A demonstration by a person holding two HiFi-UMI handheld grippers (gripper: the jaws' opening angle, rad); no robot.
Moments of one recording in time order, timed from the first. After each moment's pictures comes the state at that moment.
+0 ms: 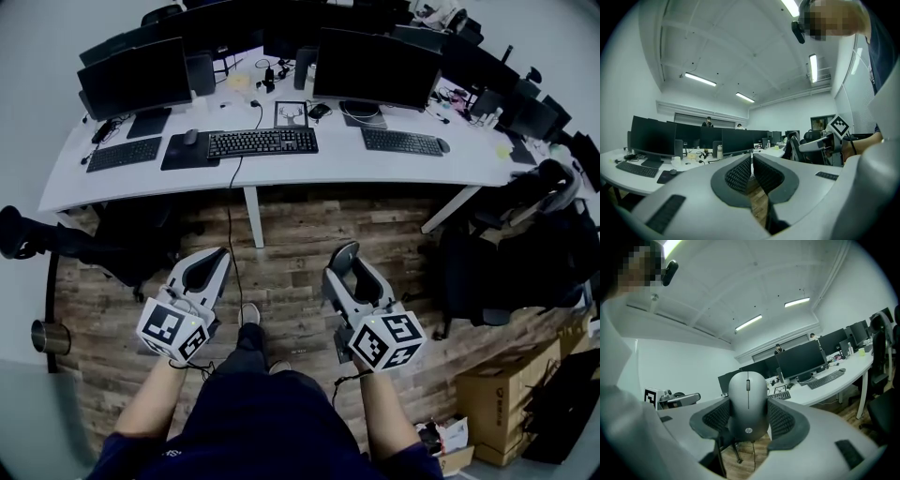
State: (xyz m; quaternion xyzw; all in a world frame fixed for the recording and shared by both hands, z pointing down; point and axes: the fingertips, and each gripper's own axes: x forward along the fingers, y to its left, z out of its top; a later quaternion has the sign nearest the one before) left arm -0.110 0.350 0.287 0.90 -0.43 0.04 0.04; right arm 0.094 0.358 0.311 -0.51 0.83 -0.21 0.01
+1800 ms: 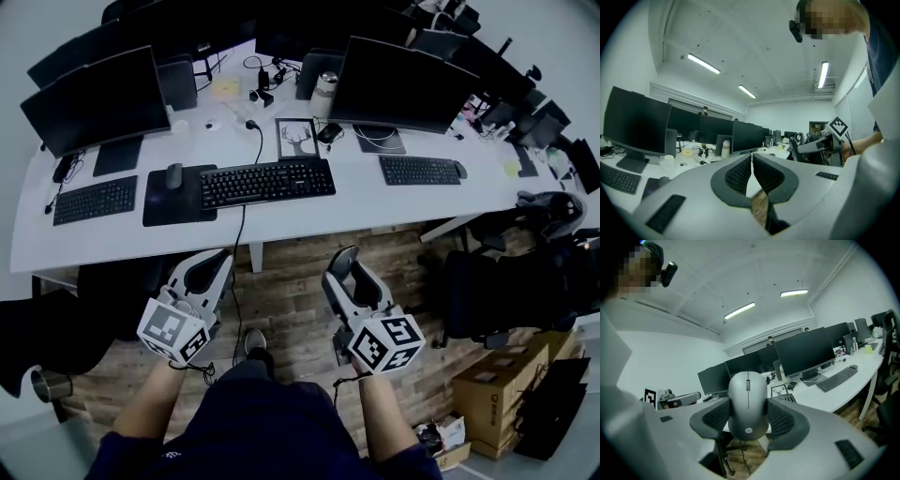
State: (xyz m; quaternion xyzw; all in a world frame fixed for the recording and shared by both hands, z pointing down) left arm -0.189 0.070 0.330 0.92 -0.37 0.04 0.10; right arm 0.009 0.099 0.346 -0.55 0.80 -0.24 -0.03
